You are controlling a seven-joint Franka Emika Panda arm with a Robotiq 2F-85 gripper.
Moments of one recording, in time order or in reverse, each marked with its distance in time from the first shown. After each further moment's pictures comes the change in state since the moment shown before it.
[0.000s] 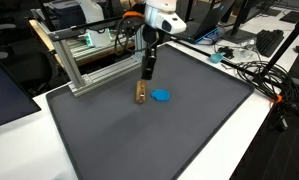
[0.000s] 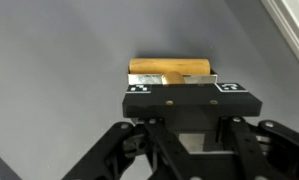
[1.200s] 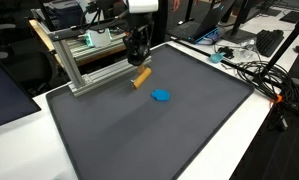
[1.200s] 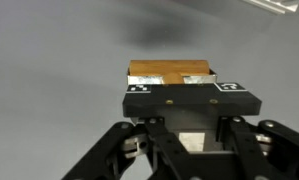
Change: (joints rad) arm -0.083 -0.103 -0.032 0.060 0.301 -0.177 0.325
